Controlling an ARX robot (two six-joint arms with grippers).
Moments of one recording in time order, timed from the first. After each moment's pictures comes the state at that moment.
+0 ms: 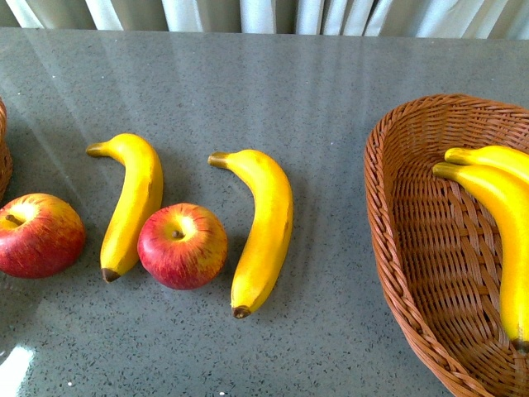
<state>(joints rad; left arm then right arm) 0.00 0.02 0.01 0.00 0.00 -0.01 0.00 0.00 0.02 0.00 0.00 0.00</state>
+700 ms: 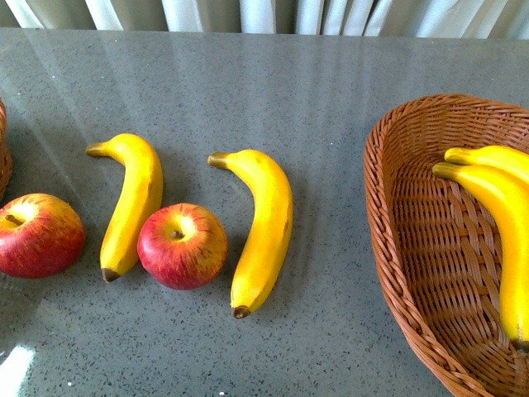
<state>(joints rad) 0.00 0.02 0.01 0.00 0.00 -0.01 0.00 0.00 0.02 0.00 0.00 0.00</state>
